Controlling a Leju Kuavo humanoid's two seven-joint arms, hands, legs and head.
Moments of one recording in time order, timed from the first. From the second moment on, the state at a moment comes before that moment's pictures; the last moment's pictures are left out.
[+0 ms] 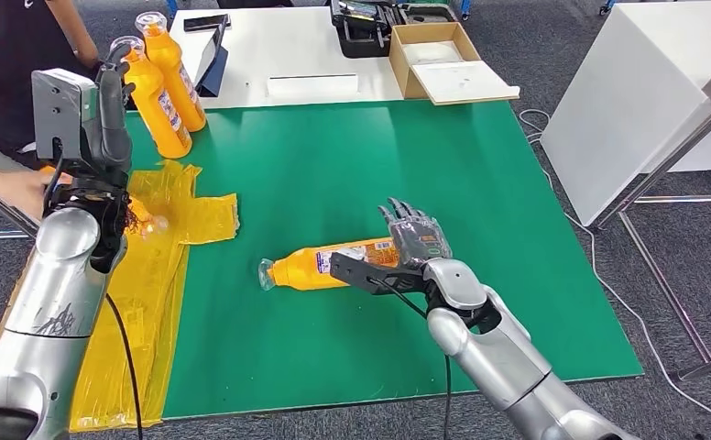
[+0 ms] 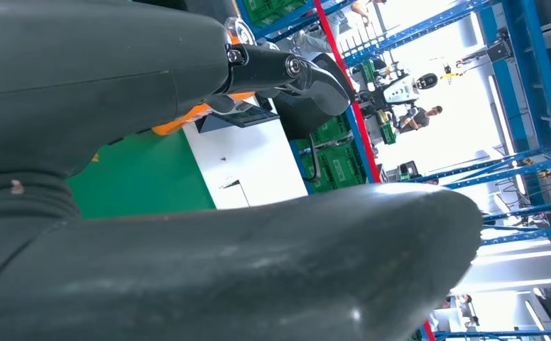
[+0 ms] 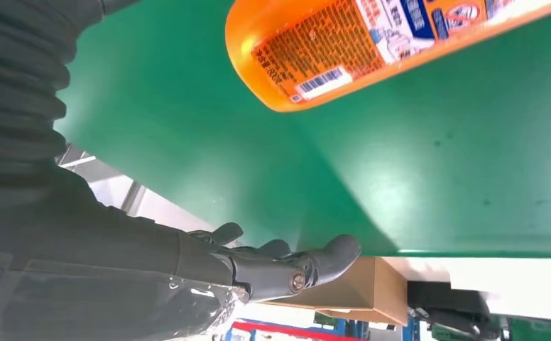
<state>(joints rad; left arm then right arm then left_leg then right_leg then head) -0.70 0.17 -0.27 -1.35 0.05 0.20 -0.01 -0.52 -0.11 0.69 -1.33 0.83 0.14 0.41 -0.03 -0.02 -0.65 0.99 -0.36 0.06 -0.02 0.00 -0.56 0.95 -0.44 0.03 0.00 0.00</state>
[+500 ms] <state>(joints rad) -0.70 0.14 -0.28 -1.35 0.06 0.21 -0.02 -0.57 -0.08 0.77 -1.19 0.87 0.22 0.42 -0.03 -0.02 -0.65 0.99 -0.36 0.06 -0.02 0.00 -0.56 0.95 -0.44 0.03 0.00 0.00</state>
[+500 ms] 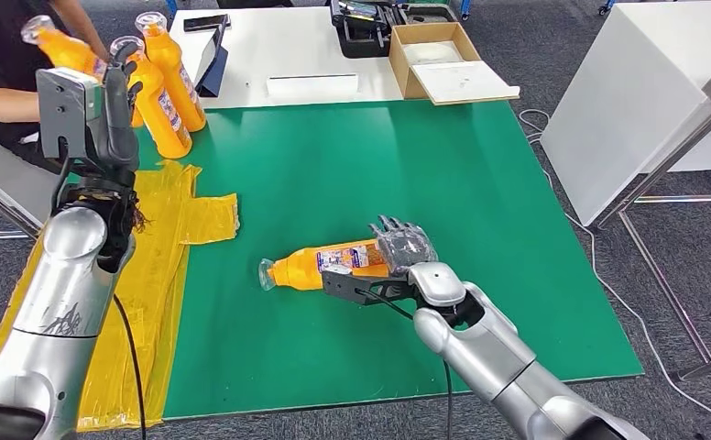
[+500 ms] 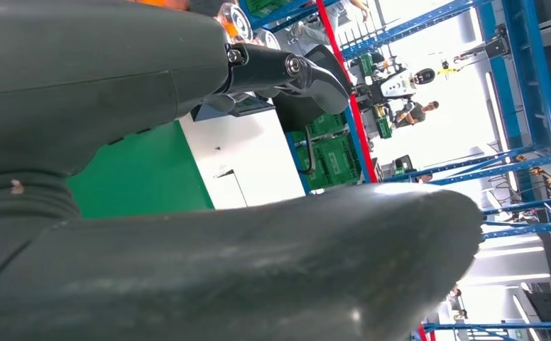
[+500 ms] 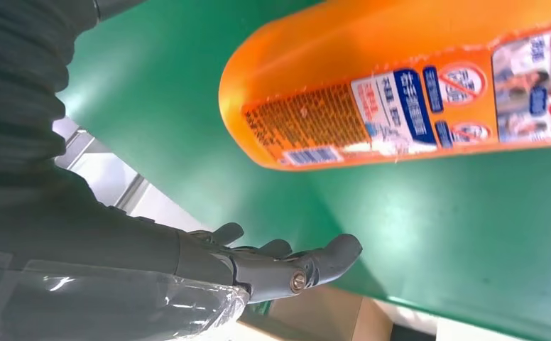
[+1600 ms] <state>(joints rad) -0.71 0.14 -0.27 -1.33 0.13 0.24 -0.06 -0.67 -0.05 0.84 -0.93 0.87 0.37 0.33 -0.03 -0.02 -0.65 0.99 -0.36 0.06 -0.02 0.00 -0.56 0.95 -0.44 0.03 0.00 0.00</state>
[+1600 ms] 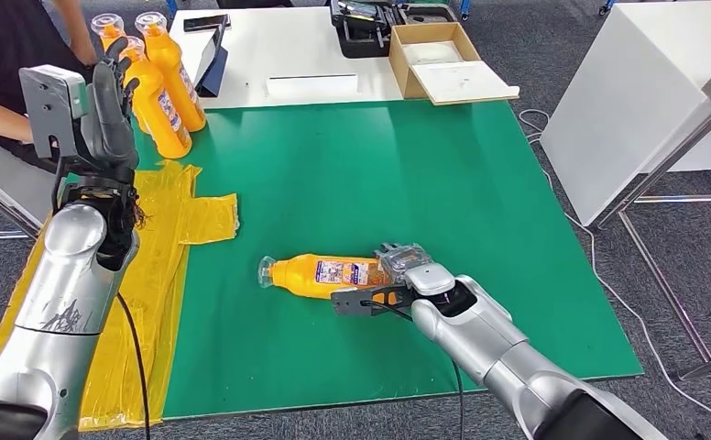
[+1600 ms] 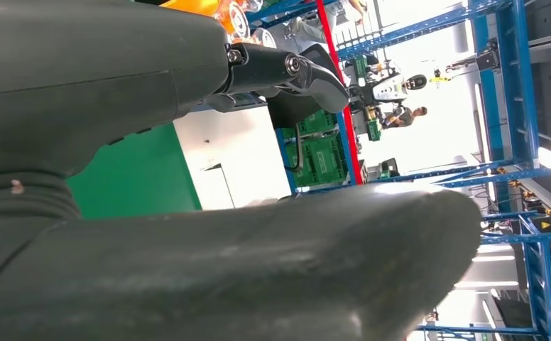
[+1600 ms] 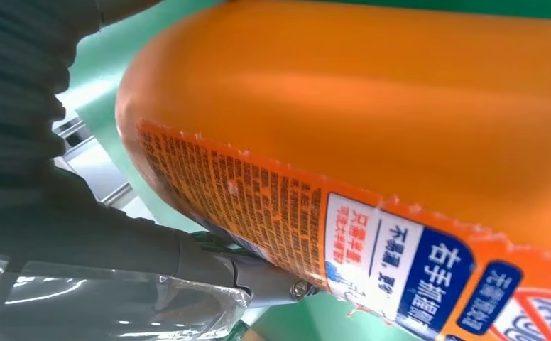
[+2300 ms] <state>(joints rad) -0.71 0.14 -0.27 -1.33 0.15 0.23 -0.06 -0.65 -0.07 0.84 -1.00 0.81 0.34 0.39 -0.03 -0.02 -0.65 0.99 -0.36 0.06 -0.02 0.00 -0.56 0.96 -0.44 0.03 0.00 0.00</state>
